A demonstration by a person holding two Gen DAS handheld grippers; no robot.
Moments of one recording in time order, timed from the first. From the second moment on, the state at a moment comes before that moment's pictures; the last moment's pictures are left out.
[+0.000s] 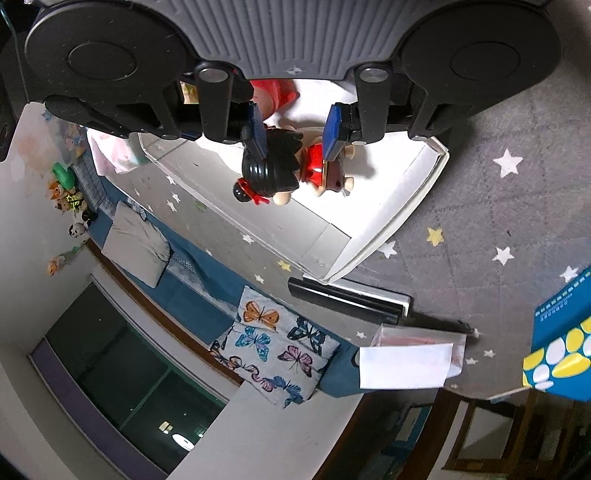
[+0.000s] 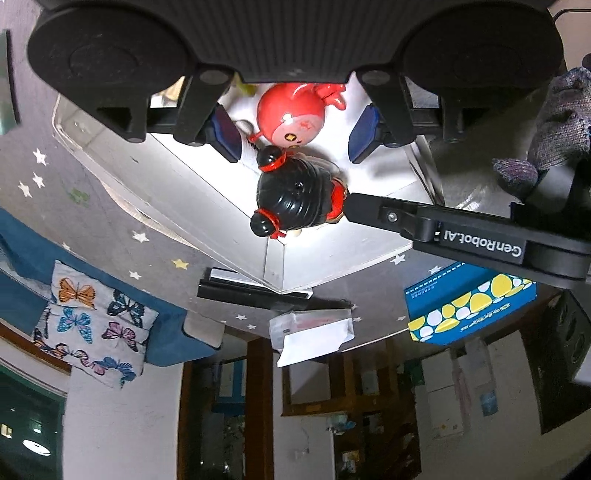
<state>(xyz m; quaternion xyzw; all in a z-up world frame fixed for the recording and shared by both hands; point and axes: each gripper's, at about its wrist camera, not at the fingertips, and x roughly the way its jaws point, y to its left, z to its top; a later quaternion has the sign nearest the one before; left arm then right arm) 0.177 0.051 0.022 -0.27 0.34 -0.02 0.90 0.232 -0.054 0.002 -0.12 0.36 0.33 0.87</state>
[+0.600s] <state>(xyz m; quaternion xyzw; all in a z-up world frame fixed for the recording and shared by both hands) 0.113 0.023 0.043 -0.16 0.30 -0.02 0.94 0.161 -0.084 0.020 -0.07 0.30 0.31 0.90</state>
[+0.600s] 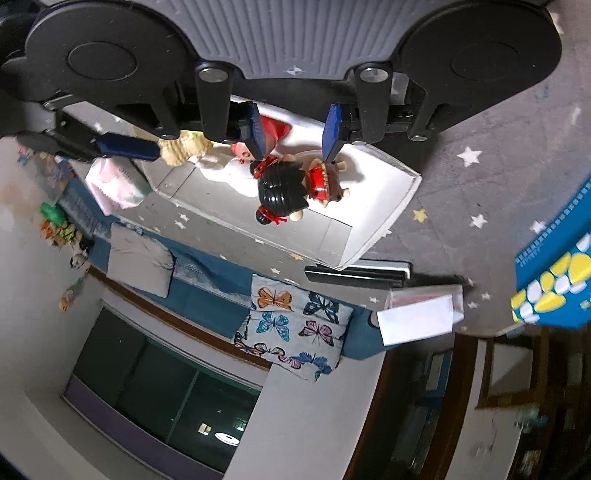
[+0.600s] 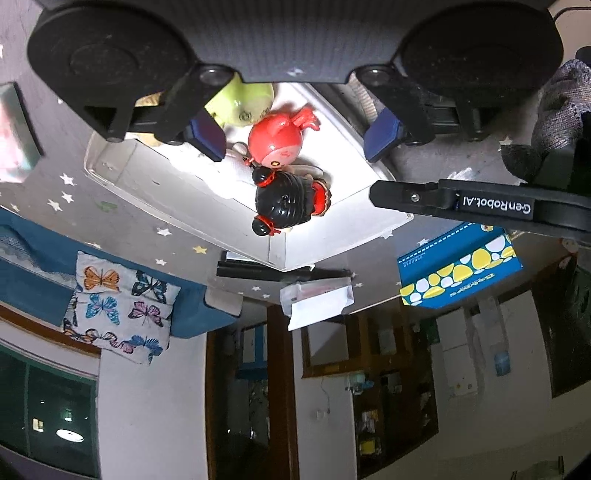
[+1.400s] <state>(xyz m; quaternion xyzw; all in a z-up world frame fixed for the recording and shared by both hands) 0.050 0.008 0.028 -0.08 0.33 0.02 0.94 0.077 -0.102 0.018 -0.07 0.25 0.26 0.93</state>
